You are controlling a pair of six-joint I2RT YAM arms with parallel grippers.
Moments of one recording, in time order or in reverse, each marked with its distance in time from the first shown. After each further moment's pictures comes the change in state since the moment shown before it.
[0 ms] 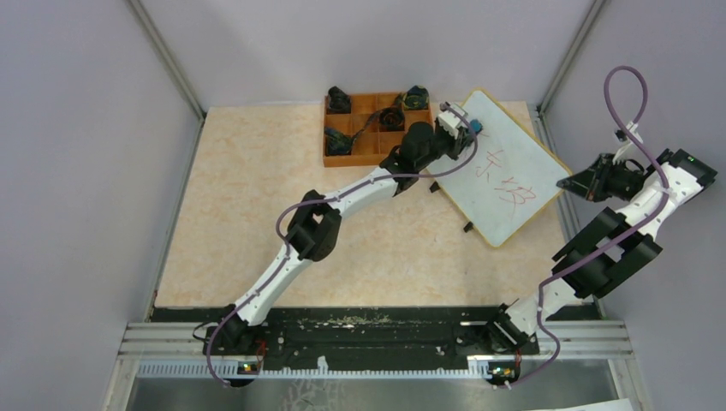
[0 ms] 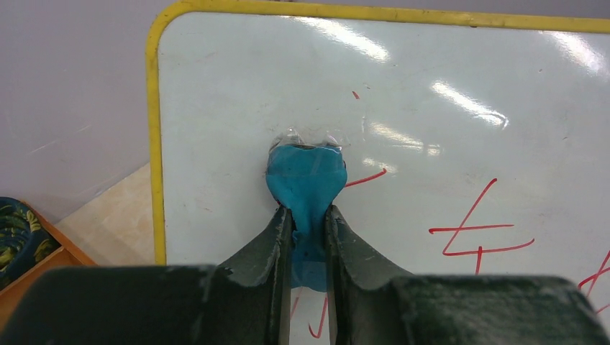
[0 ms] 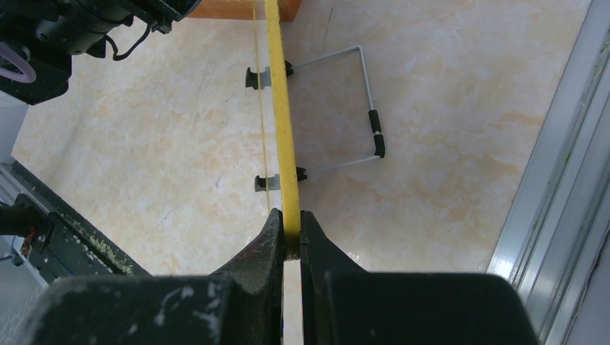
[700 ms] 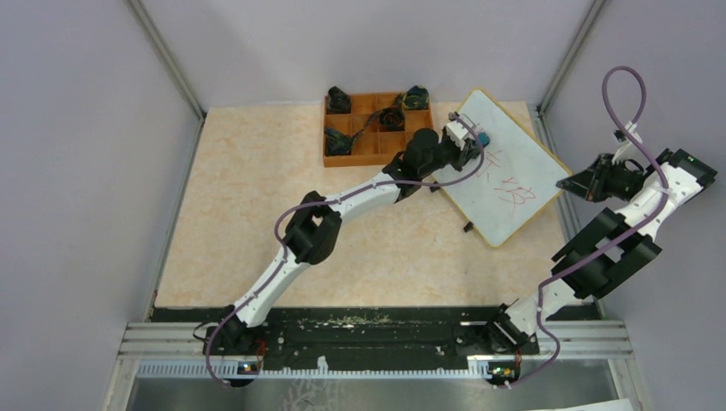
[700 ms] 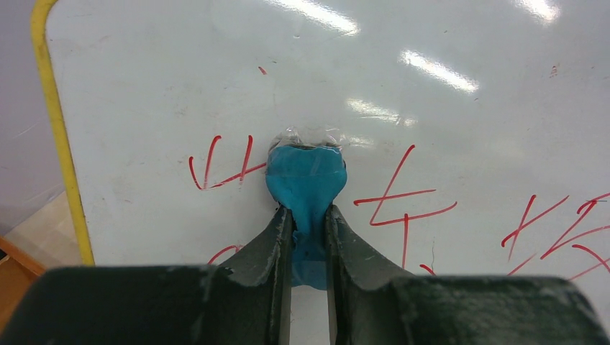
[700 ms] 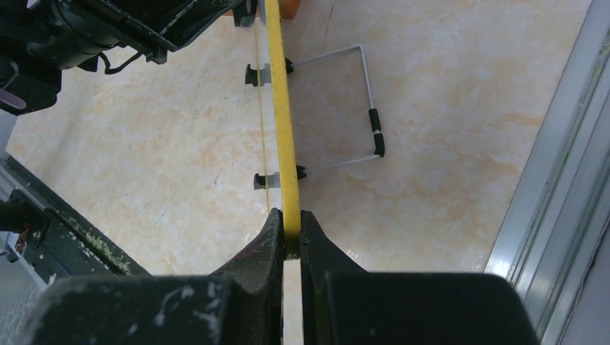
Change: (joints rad) left arm -0.037 -0.068 -0.115 0.009 0.047 0.039; right arm 0.003 -0.004 0.000 -0.009 0.005 -0.016
